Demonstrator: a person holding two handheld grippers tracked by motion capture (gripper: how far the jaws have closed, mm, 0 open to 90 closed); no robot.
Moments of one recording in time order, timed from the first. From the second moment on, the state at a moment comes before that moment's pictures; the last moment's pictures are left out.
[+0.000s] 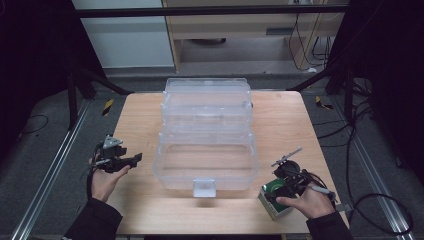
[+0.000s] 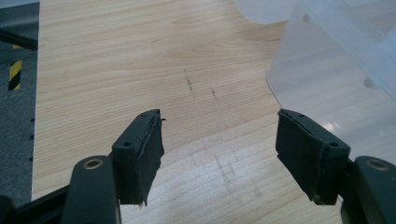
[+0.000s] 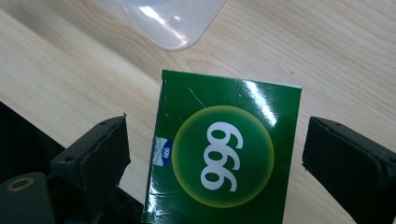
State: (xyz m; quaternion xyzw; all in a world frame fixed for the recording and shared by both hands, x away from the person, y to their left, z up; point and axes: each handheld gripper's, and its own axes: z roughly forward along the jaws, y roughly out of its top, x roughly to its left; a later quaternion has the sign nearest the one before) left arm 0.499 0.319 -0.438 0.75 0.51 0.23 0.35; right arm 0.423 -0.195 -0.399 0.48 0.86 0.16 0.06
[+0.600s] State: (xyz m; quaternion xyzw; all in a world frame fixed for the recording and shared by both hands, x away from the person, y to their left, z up) left arm 0.500 0.318 -0.441 0.76 0.51 0.22 0.34; right arm 0.428 -0.197 -0.417 0.48 0.87 0.13 0.03
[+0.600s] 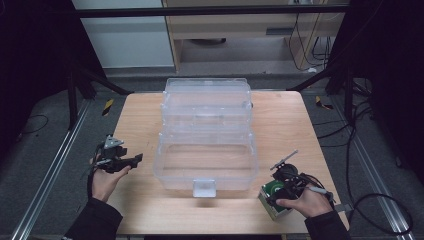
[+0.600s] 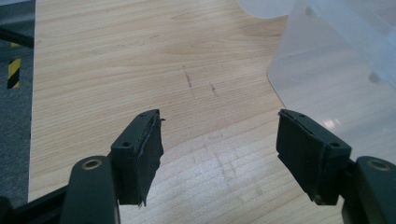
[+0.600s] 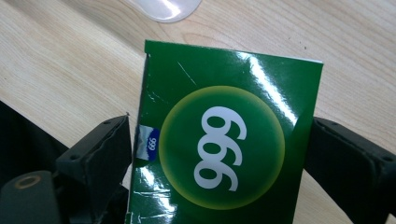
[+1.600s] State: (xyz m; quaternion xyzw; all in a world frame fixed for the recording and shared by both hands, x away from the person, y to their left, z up) left arm 0.501 0.316 -0.444 0.76 0.51 0.22 0.33; right arm 0.434 -0.194 -0.420 0.49 0.87 0.09 0.02
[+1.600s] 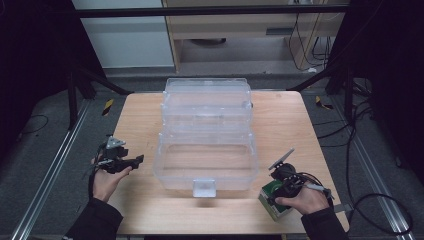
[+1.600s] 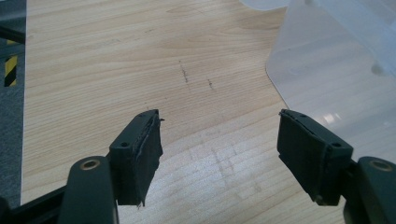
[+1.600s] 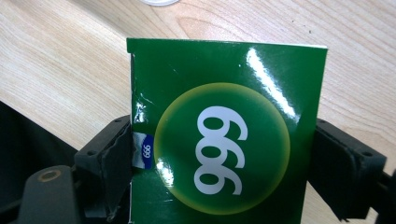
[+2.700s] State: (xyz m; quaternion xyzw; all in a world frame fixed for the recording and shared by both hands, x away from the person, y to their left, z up) left arm 0.502 0.315 -0.446 0.77 0.50 0.22 0.33; right arm 0.433 -0.213 -0.352 0.44 0.88 0.16 0.11
